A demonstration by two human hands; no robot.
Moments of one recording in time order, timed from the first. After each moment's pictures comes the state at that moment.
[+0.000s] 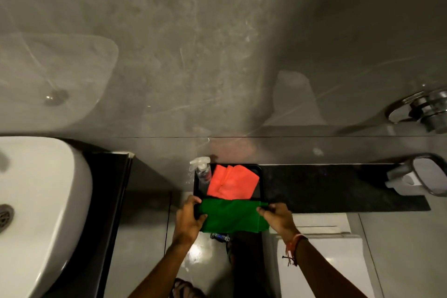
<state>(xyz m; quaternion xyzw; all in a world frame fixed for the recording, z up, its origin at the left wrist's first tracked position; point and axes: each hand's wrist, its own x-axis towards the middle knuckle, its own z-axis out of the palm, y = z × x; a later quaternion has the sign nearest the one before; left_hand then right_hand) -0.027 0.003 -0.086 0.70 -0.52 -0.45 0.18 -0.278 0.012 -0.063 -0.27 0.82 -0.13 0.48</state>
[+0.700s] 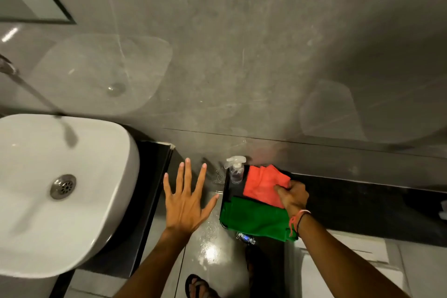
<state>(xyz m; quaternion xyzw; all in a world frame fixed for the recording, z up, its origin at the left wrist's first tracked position) 0.046 -0.007 -0.048 0.69 -0.72 0.06 0.01 -0.239 -0.058 -0.068 -0.32 0.84 -0.21 0.39</state>
